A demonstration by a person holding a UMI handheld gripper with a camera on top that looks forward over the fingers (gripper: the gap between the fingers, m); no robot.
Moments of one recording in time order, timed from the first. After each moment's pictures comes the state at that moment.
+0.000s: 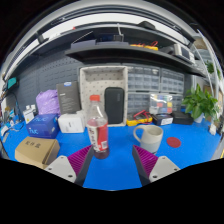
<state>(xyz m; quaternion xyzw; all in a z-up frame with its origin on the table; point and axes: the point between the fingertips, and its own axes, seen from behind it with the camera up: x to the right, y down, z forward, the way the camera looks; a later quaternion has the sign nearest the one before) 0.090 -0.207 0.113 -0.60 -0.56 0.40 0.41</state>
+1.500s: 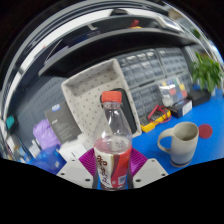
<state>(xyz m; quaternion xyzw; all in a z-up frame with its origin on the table) -0.051 -0.230 0.110 -0.65 -0.45 0.52 0.33</state>
